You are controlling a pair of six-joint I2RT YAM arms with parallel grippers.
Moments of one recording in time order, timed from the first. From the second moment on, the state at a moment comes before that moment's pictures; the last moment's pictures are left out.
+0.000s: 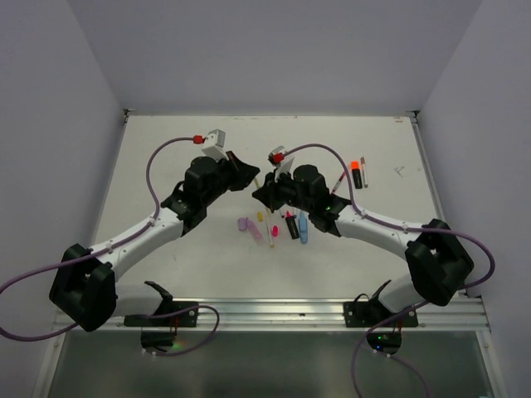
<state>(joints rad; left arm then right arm) -0.58 1.28 0.84 0.22 0.02 -0.73 0.77 1.48 0.90 0.28 -0.18 0.26</state>
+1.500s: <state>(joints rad) -0.41 1.41 0.97 0.21 0.00 -0.69 0.71 1.45 0.82 0.02 0.02 0.25</state>
